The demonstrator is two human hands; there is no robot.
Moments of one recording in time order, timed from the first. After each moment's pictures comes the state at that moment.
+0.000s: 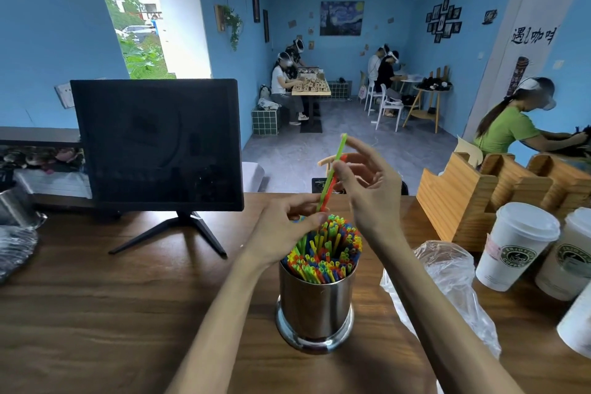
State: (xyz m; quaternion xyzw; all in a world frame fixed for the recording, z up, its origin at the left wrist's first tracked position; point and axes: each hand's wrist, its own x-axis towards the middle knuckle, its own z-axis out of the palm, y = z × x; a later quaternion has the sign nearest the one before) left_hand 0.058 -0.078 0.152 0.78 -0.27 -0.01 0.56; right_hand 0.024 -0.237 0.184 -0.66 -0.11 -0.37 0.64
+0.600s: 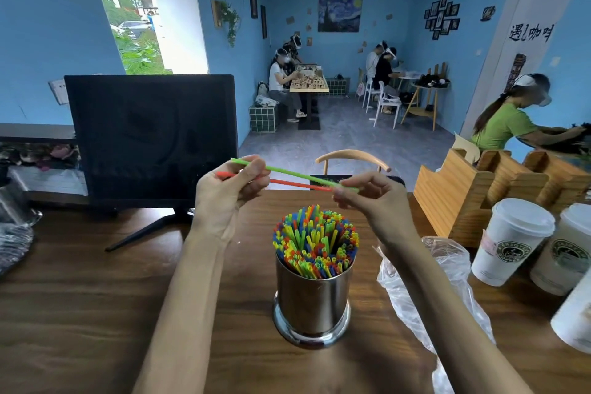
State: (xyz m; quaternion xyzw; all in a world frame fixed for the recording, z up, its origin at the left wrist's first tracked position) left_hand 0.062 -0.040 0.192 0.56 -0.09 0.04 0.83; right_hand 0.010 -0.263 0.164 -0.66 -0.07 -0.24 0.70
